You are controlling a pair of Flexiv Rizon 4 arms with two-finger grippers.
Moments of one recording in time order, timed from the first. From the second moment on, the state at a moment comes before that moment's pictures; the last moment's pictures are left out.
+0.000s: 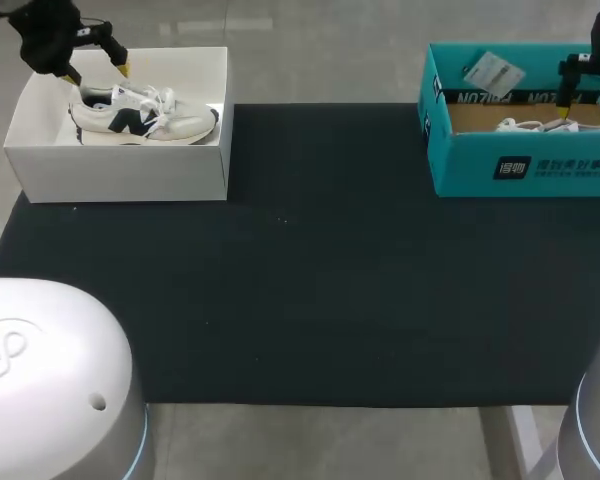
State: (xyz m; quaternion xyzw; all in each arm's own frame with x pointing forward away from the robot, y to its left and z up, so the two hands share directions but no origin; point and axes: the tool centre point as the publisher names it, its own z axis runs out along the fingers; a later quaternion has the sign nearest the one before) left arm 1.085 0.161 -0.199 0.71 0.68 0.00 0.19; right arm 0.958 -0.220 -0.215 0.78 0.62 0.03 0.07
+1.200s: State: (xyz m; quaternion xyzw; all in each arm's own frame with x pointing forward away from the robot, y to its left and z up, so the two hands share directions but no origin) left arm 1.163 0.251 -0.253 0.73 0.67 0.08 0.07; right arm 0.958 -0.220 -0.215 0.78 0.62 0.03 0.07
